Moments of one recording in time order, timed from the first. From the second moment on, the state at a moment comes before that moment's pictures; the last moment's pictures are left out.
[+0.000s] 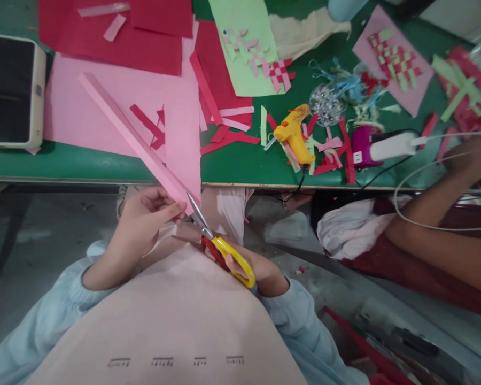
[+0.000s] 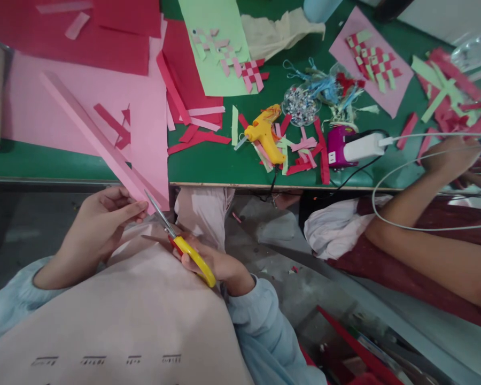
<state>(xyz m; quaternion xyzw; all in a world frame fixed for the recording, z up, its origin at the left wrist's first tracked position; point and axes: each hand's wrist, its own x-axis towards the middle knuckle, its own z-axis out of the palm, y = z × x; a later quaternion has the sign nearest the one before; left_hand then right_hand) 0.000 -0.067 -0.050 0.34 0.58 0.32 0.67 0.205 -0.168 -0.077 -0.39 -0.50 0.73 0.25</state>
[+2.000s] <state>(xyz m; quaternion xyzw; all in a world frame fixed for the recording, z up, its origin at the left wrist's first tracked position) -0.013 -0.061 -0.056 0.27 0.56 0.28 0.73 0.207 -0.180 -0.086 -0.38 -0.37 0.81 0.25</state>
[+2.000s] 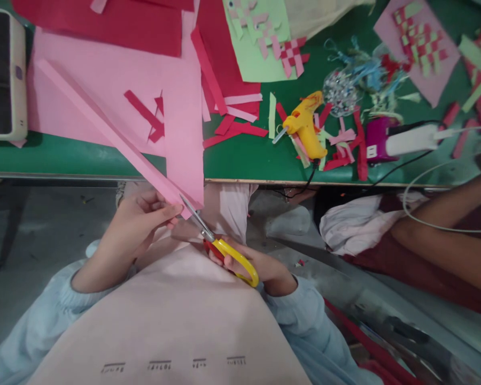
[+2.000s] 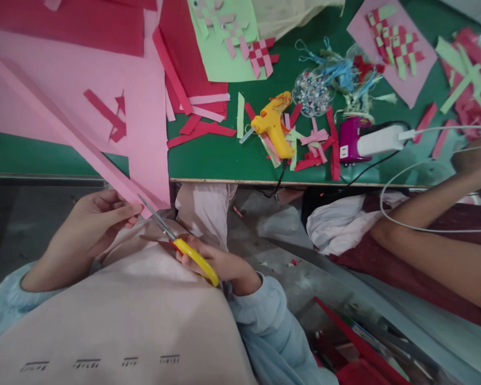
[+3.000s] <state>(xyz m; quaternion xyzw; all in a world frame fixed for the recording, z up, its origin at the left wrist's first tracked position) -0.014 -0.069 -0.033 0.31 0.61 0.23 0.69 0.198 -0.166 -0.074 -0.25 -0.38 0.84 0.29</state>
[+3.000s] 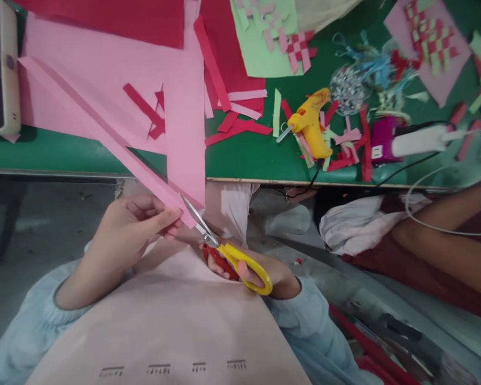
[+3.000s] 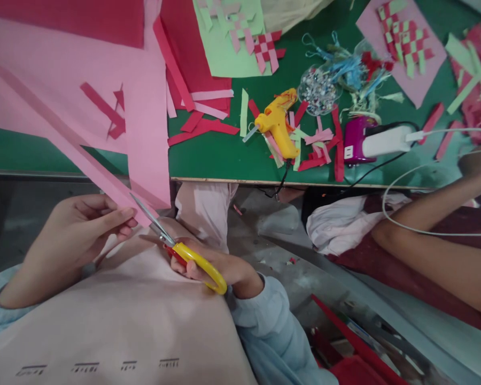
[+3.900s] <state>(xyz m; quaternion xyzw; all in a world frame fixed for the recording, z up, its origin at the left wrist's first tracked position) -0.015 -0.071 -0.033 0.34 0.61 0.22 0.68 0.192 -0.167 -0.079 -0.27 -0.34 0.85 0.29</state>
